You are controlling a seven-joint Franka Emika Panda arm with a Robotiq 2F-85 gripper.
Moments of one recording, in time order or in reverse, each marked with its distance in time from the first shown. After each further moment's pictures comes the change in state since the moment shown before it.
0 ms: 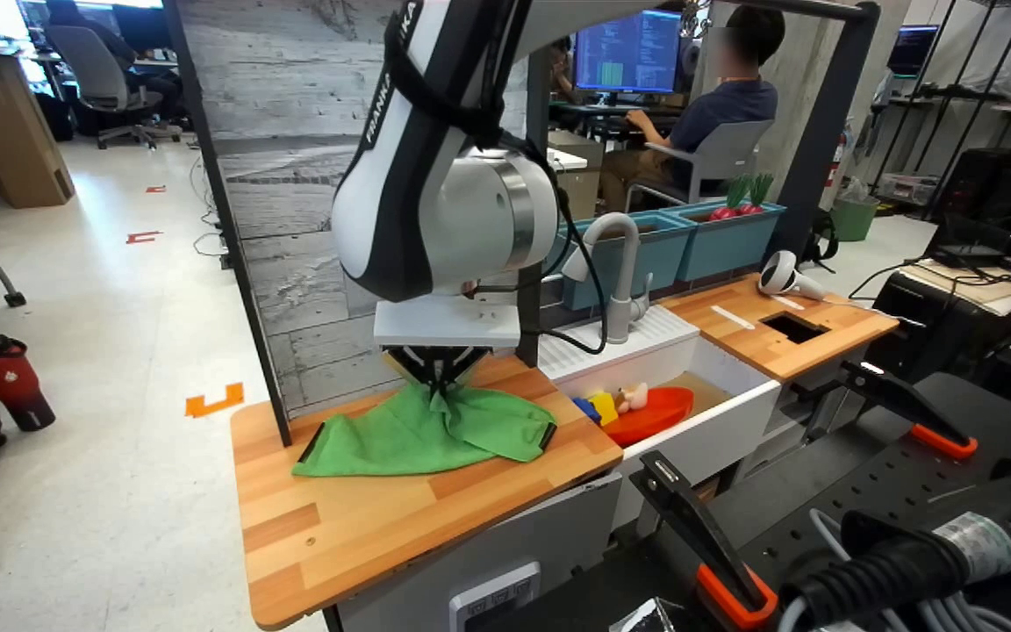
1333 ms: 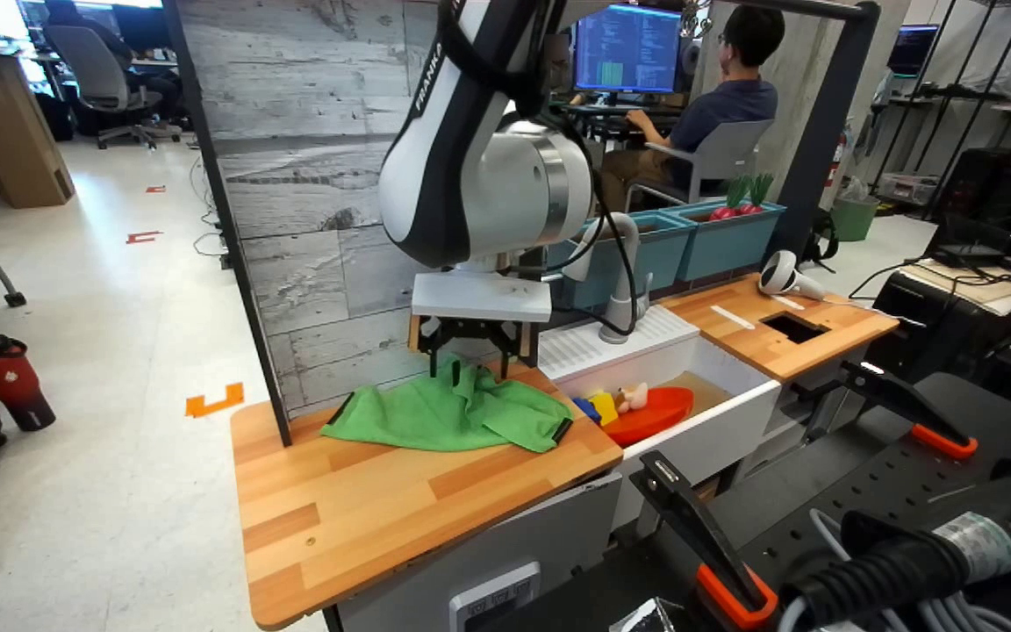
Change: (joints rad) arm -0.067 -0.041 0.003 -0.038 -0.001 -0.017 -0.001
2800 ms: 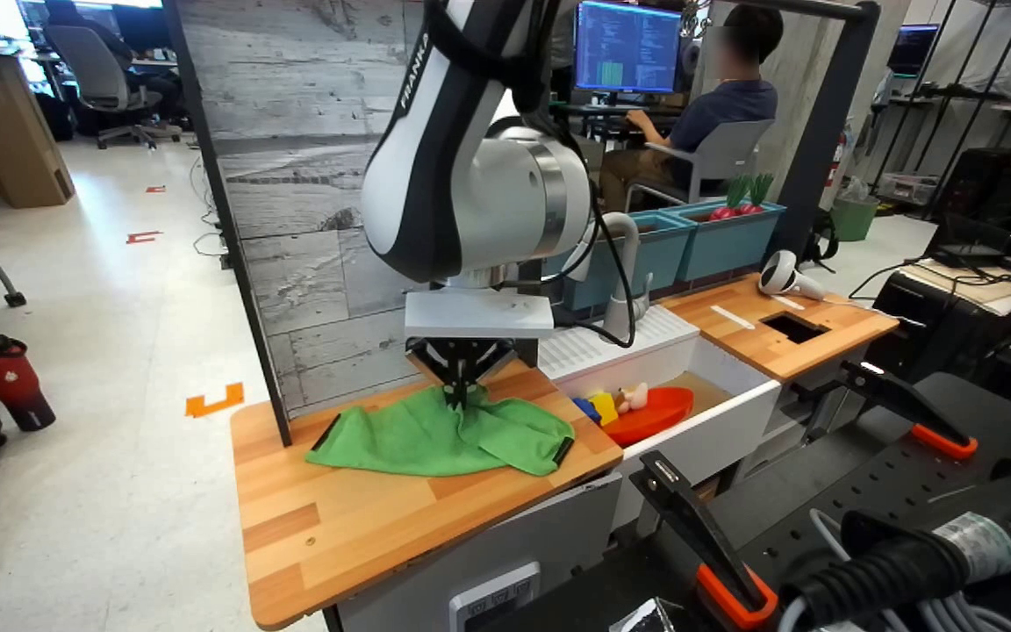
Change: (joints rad) arm 0.011 -0.043 0.041 -0.092 -0.002 0.016 -0.061
